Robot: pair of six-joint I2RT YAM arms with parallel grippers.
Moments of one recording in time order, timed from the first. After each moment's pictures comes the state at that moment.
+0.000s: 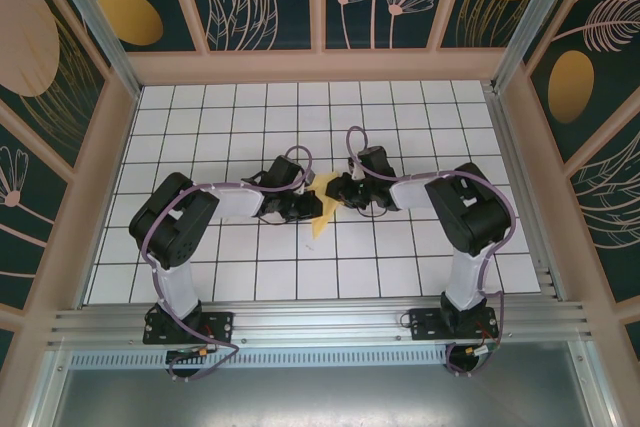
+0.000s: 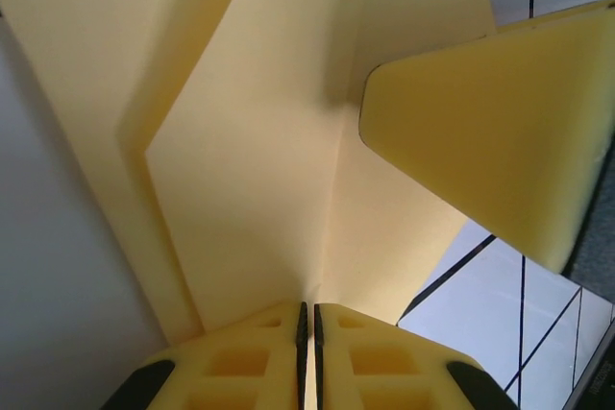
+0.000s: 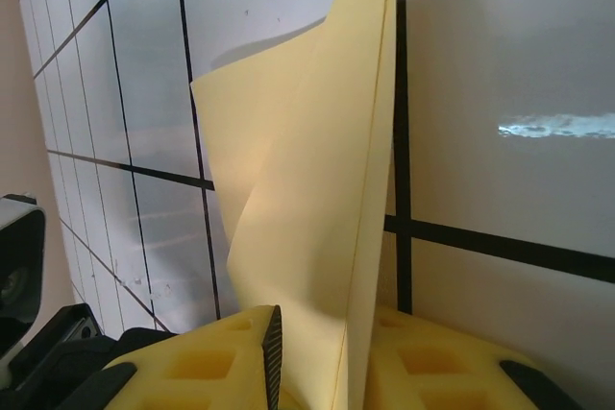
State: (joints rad) left arm -0.63 1.86 0.92 -0.02 0.49 -0.70; right arm 0.53 1.88 0.87 0.21 -0.54 0.86
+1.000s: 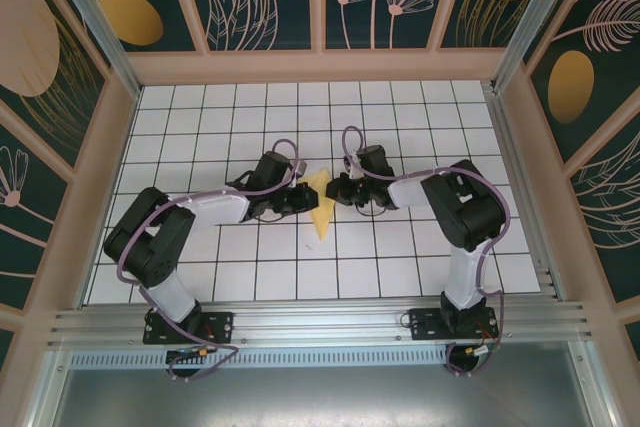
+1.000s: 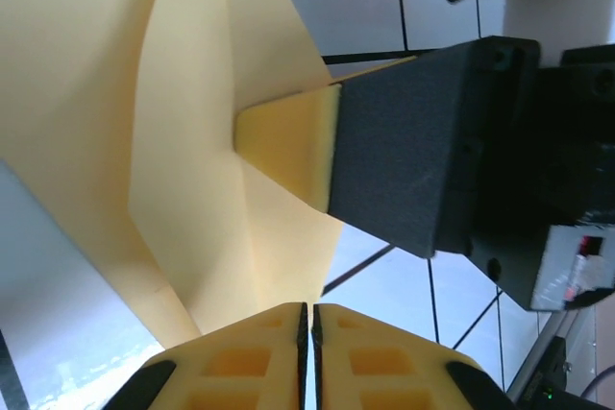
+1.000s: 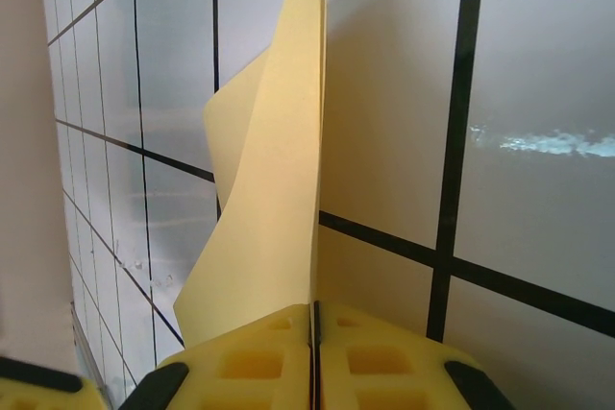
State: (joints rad) left arm -0.61 1.71 0.84 0.05 0.47 -0.76; right arm 0.53 1.92 0.88 0.25 -0.58 0.78
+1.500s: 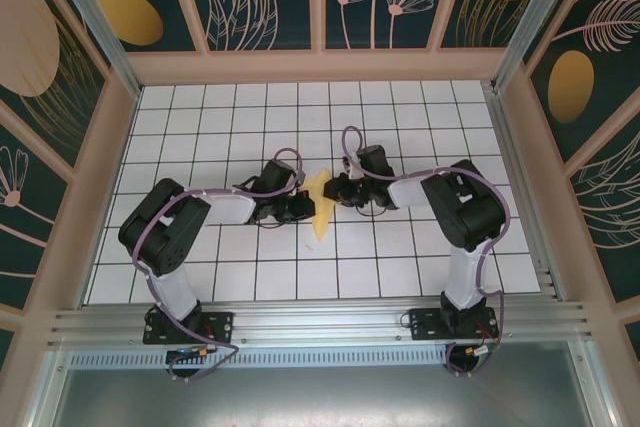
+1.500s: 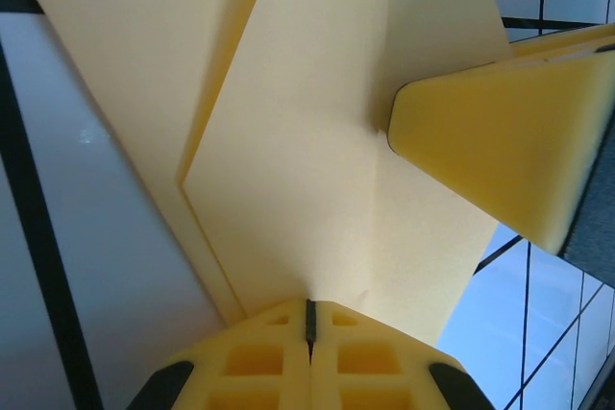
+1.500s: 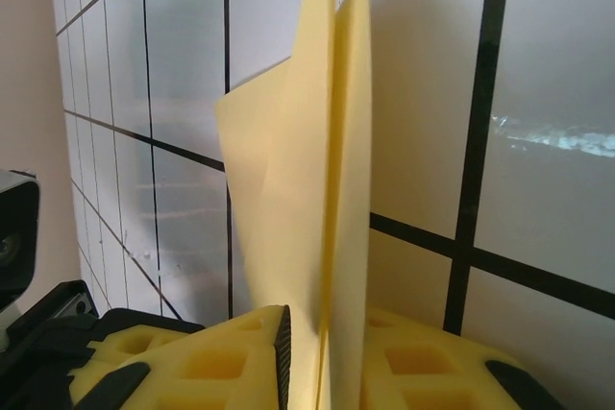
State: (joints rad) left arm -0.61 1.79 0.82 0.05 0.43 -0.76; right arm 0.53 1.92 0.88 0.25 -0.61 0.78
